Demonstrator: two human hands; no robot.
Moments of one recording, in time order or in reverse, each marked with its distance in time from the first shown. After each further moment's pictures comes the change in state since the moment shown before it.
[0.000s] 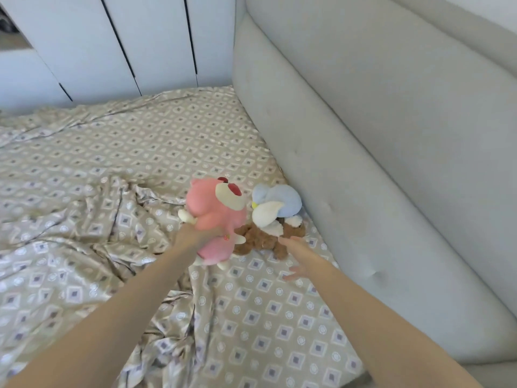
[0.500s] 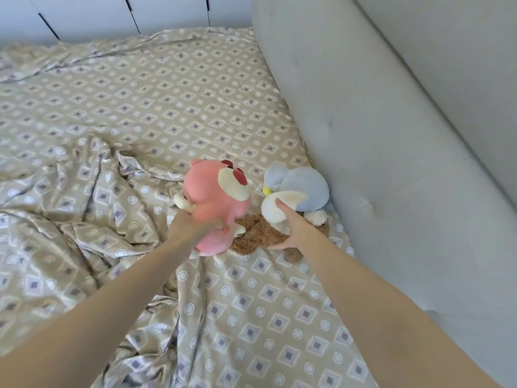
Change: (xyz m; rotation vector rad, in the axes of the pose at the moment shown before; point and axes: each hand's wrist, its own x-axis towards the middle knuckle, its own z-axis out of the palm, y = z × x) left_hand 0.127 -0.012 0.053 0.042 0.077 -0.096; right_hand 0.183 -0.057 0.035 0.248 -0.105 0.176
